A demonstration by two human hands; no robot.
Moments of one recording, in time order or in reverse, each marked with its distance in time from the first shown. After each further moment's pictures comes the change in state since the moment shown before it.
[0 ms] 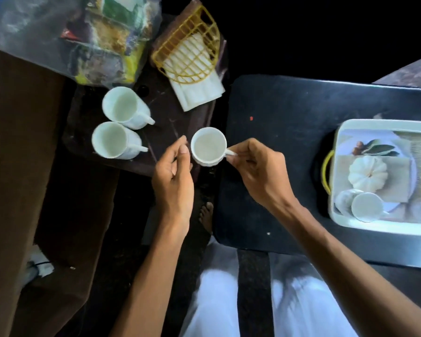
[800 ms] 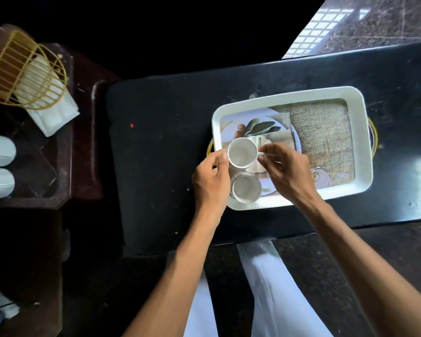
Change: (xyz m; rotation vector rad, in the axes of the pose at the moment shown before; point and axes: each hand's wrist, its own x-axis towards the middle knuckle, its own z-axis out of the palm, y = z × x) left_hand -0.124 -0.067 0.262 0.300 -0.337 -0.089; right_hand -0.055 0.167 -0.254 -0.141 0.205 0.200
